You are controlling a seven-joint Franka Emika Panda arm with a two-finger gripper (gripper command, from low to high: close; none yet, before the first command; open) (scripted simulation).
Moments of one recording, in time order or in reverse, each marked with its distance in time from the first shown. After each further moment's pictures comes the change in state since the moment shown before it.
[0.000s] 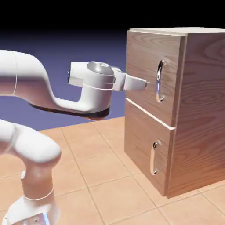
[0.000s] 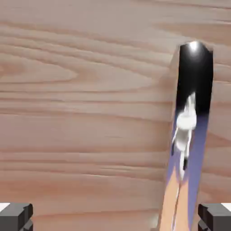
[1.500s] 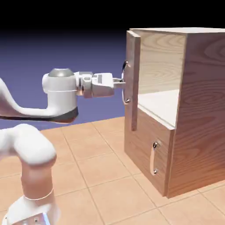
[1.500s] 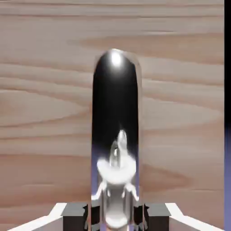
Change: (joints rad) arm -0.269 -0.369 0.519 -0.338 0.353 -0.428 0.096
